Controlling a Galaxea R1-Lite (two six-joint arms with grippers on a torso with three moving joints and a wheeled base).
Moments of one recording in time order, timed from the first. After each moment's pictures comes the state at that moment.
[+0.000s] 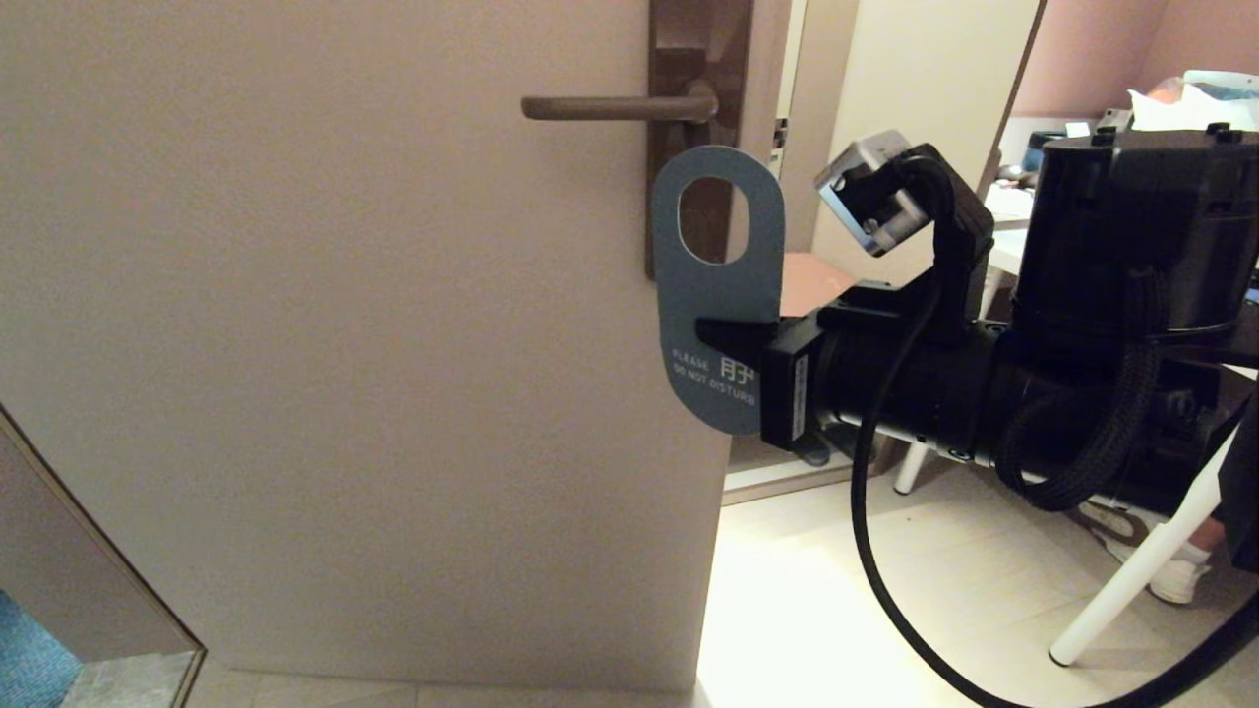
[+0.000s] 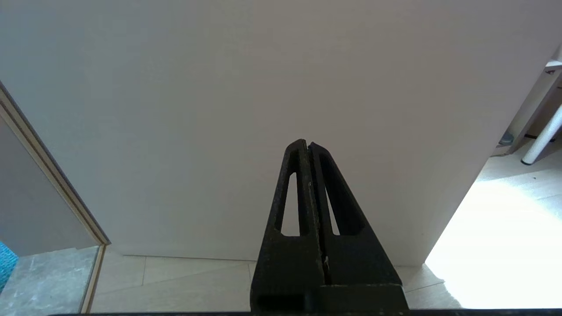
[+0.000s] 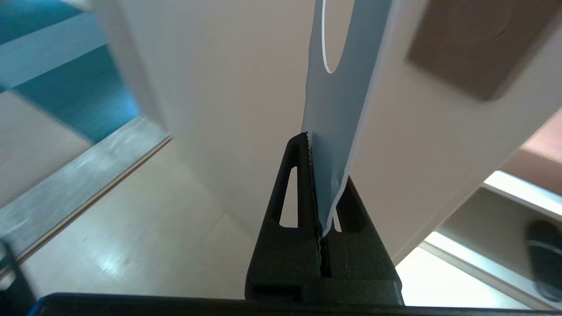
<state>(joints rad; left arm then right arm) 0.00 0.00 0.00 0.00 0.02 -0.03 0.78 1.60 -1.06 -0.38 -0.01 0.00</state>
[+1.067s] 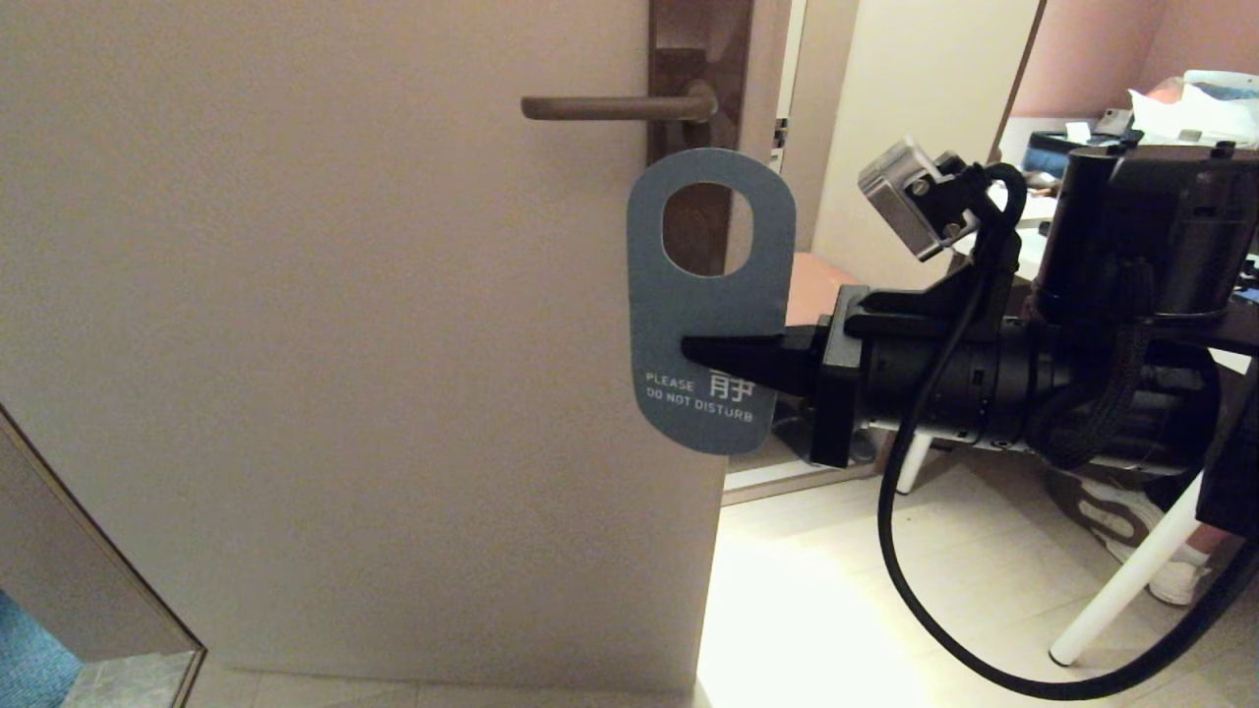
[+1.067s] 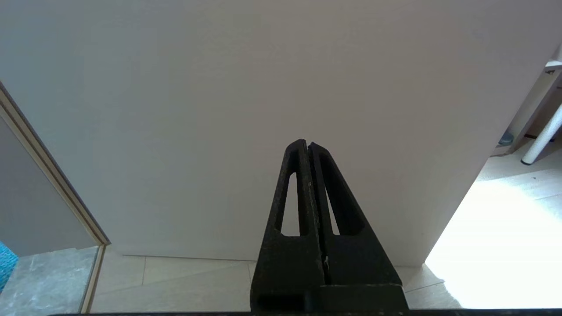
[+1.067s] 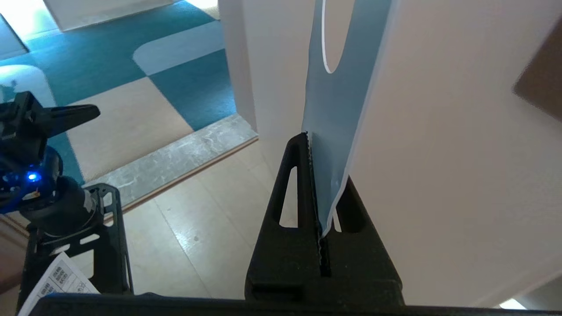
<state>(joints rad) 0.00 0.00 0.00 0.00 0.02 -0.03 0.66 1.61 -1.01 -0.48 0.46 0.00</state>
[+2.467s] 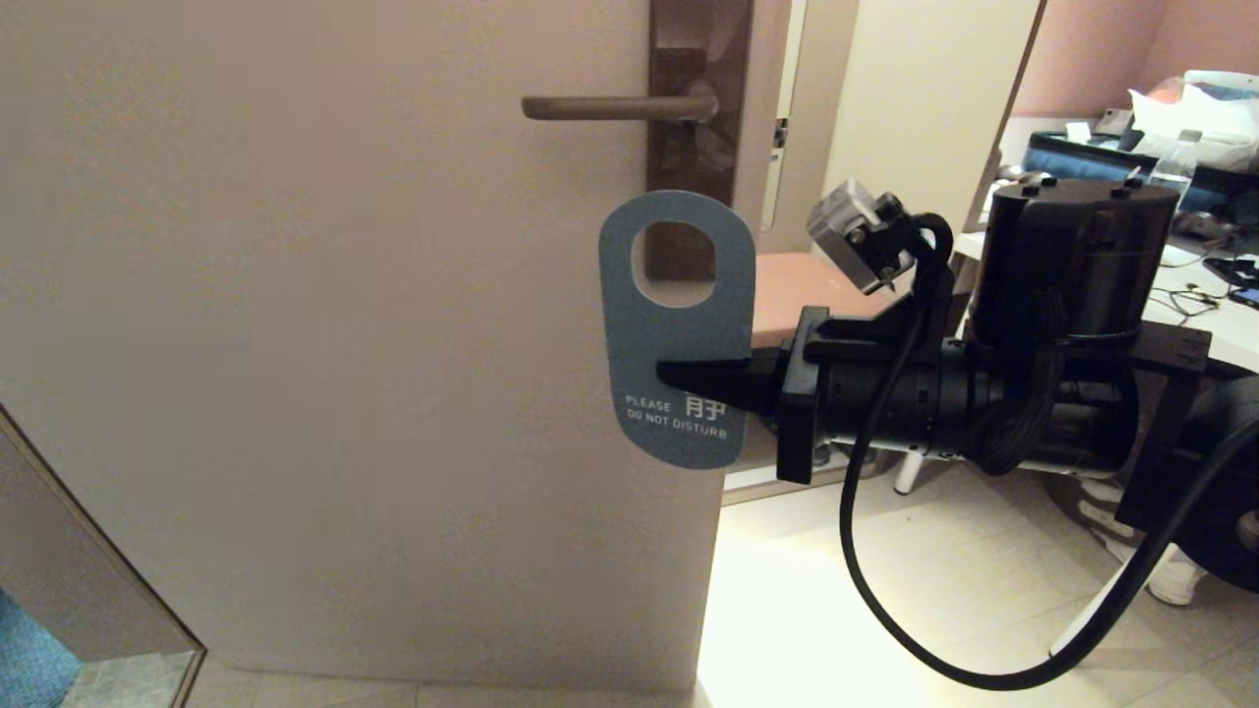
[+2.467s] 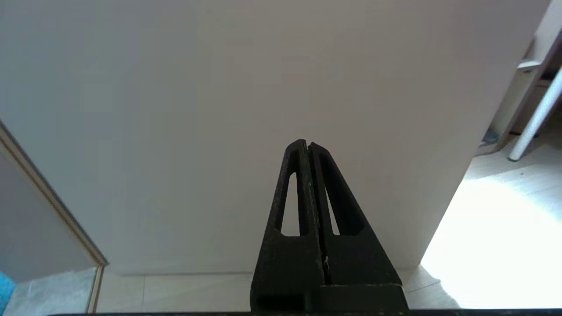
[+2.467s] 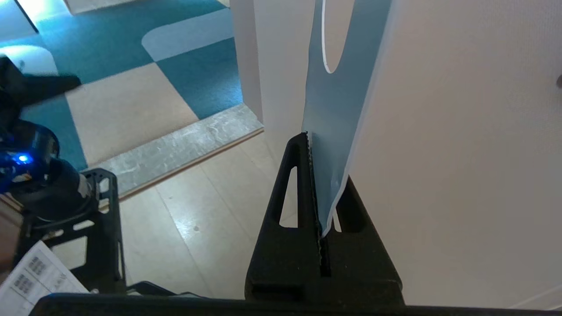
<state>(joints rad) 0.00 0.02 -0.10 0.05 -0.03 0.00 0.66 1.67 -1.01 -0.52 0.50 -0.04</state>
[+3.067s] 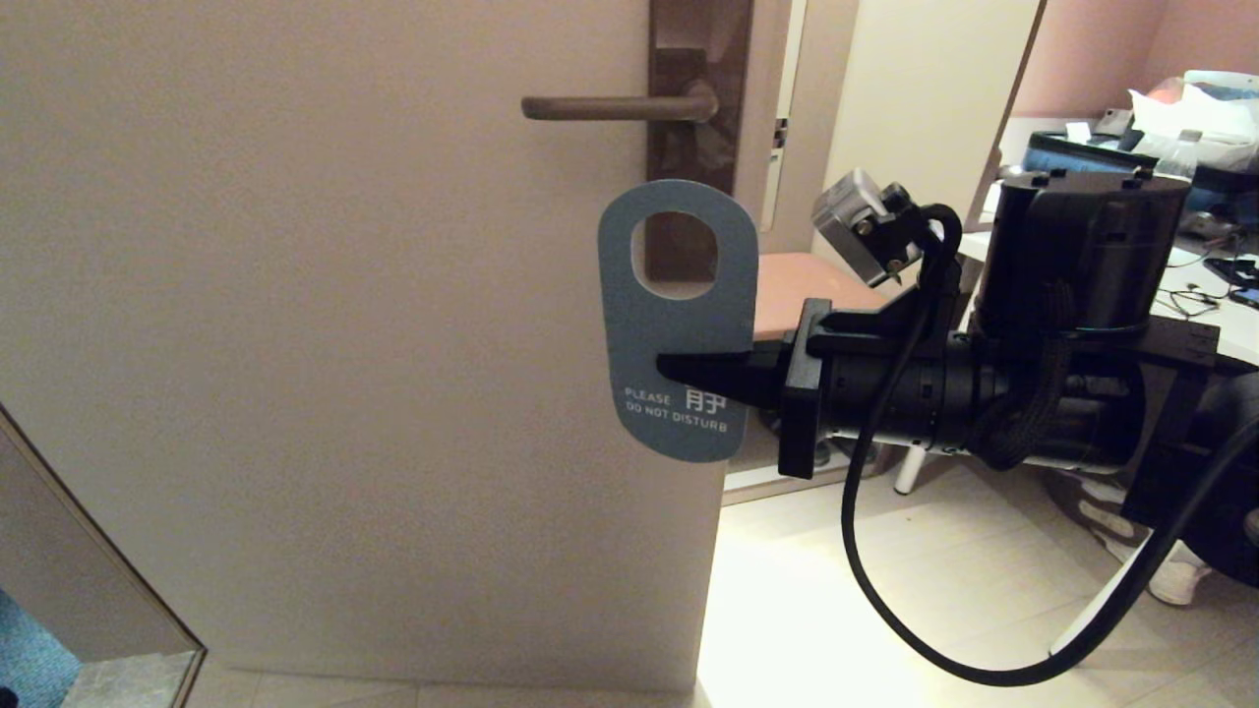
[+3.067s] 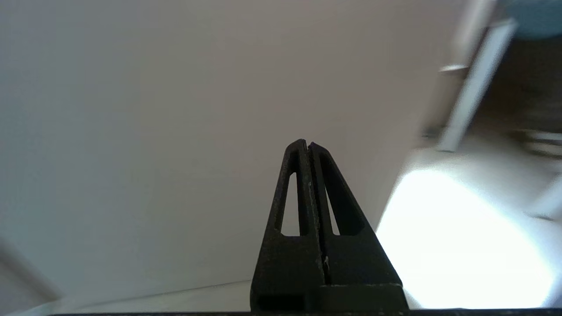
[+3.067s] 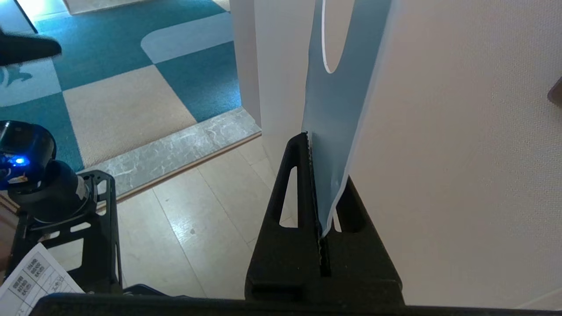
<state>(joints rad) -0.10 0.28 -0.32 0.03 -0.12 -0.05 0.66 1.67 -1.02 -0.52 0.50 -0.05</state>
